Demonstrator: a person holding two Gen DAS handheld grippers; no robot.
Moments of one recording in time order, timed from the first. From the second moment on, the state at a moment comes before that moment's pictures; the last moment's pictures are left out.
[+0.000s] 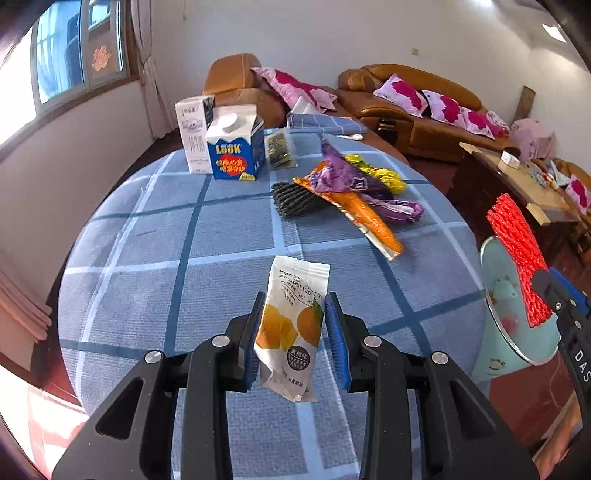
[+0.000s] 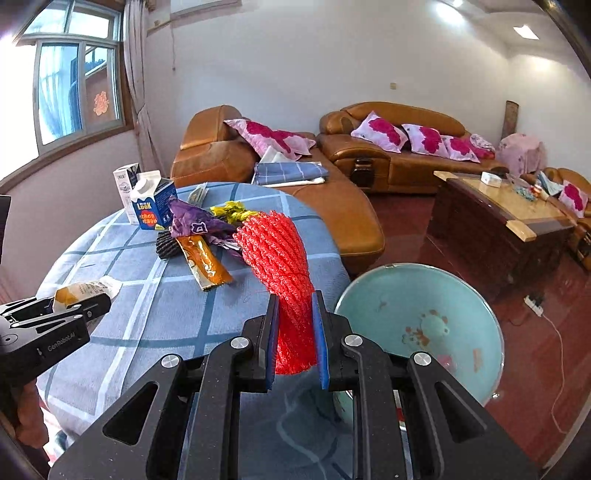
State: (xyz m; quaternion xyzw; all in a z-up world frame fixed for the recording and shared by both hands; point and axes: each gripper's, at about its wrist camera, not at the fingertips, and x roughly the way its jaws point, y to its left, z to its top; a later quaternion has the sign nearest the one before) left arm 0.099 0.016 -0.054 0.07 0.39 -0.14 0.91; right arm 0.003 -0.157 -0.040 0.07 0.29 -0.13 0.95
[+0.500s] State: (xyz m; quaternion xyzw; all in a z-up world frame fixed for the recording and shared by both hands) left arm 0.061 -0.016 -0.037 0.10 0.36 -0.16 0.91; right arm -0.040 -0.173 -0.035 0.07 0.27 -0.16 0.95
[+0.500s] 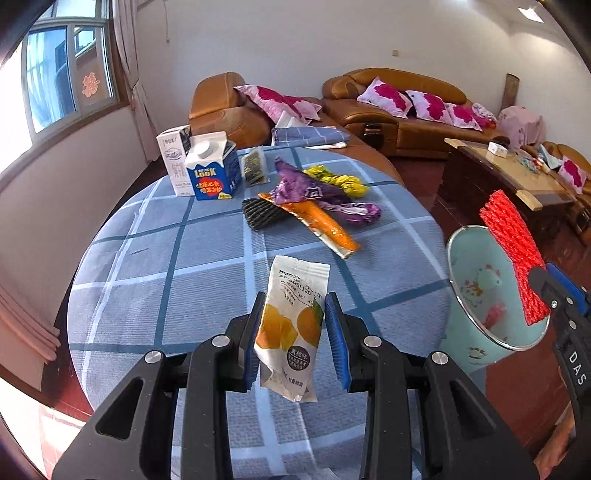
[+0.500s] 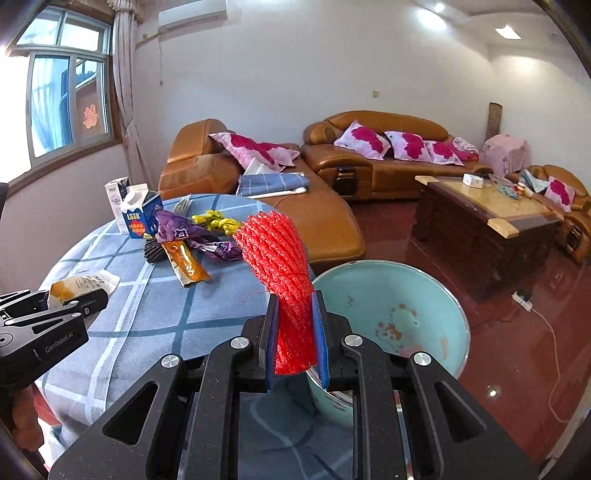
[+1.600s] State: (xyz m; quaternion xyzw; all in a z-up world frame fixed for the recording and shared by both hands) left arm 0.034 -0.092 -0.019 0.13 0.33 -0.20 0.91; right arm -0.062 -0.231 -0.039 0.10 0.25 -0.24 0.93
